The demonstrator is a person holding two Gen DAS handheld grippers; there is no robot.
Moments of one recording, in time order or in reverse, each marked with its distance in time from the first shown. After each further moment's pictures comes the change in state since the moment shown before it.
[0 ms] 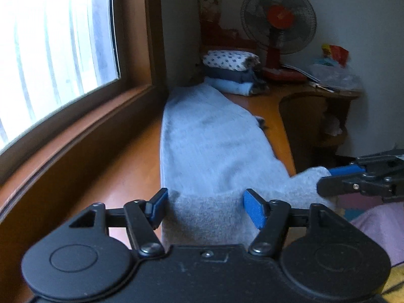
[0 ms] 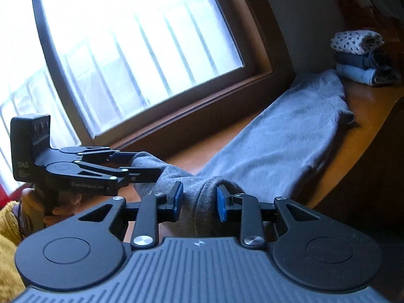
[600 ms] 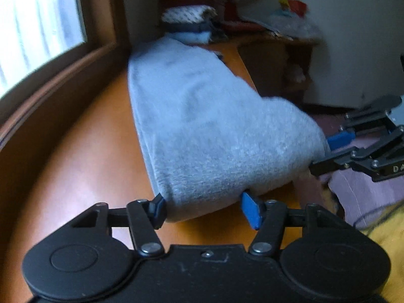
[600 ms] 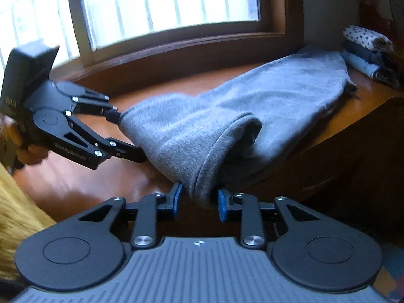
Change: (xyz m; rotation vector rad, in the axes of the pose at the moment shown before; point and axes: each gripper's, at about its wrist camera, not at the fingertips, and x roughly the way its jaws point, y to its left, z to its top) left arm -0.044 0.002 -0.092 0.105 0.153 -0.166; right arm -0.023 0.077 -0.081 -0.192 0.234 -0.142
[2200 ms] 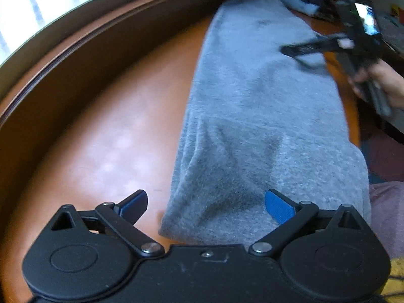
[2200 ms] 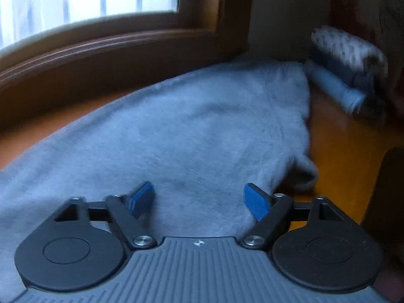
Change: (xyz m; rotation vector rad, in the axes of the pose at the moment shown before) left arm 0.047 0.005 0.036 -0.353 0.301 0.277; right arm 0.187 -0.184 0.137 -0.103 0.029 -0.331
